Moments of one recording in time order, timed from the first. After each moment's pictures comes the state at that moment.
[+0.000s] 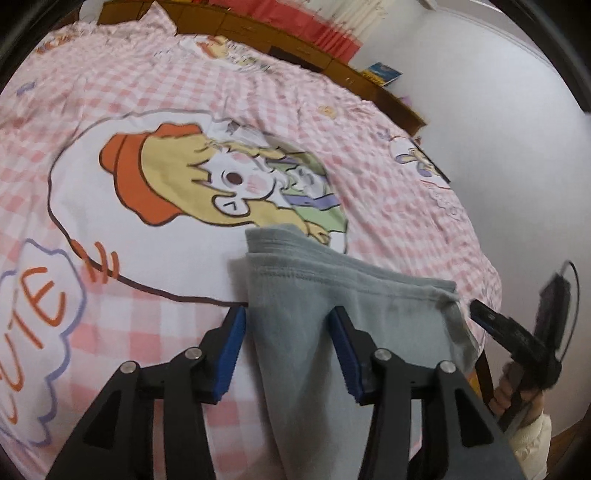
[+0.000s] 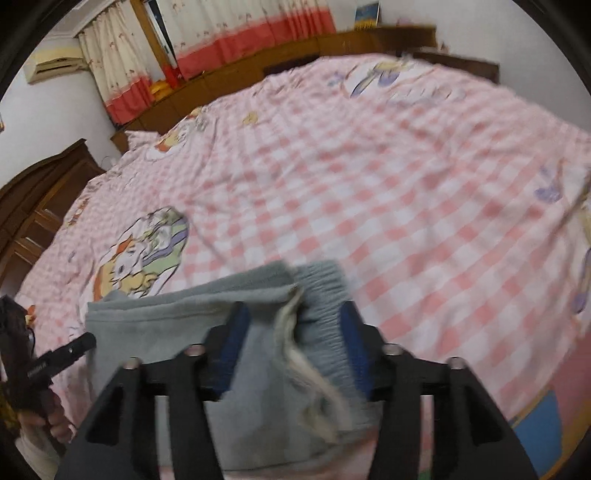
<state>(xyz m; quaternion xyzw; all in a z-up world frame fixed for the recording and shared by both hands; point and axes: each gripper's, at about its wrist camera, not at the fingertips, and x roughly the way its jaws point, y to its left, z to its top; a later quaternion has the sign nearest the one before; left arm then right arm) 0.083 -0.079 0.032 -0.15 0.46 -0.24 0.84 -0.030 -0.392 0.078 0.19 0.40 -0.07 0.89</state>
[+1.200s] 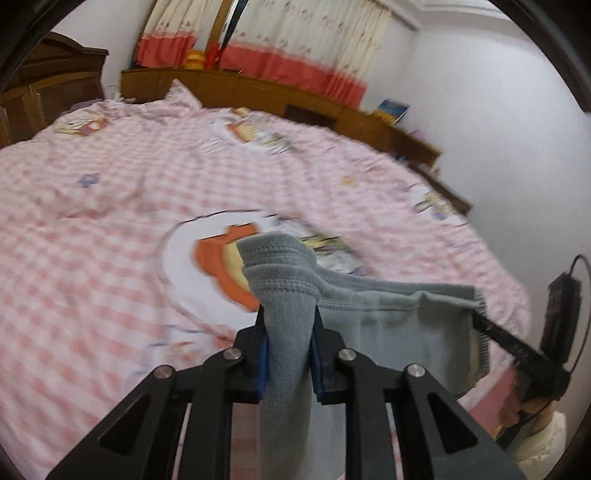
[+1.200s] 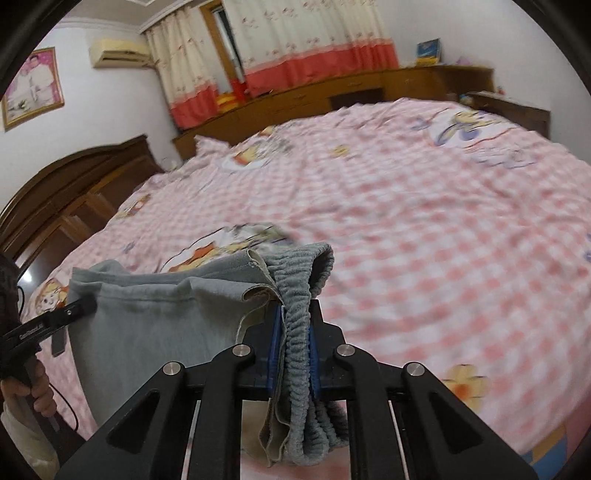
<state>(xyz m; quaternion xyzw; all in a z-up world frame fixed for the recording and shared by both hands) 0.049 -0.007 0.131 -0.07 0.37 -0.16 0.91 -0.011 -0.294 0.120 0.16 0.34 0.04 0.93</state>
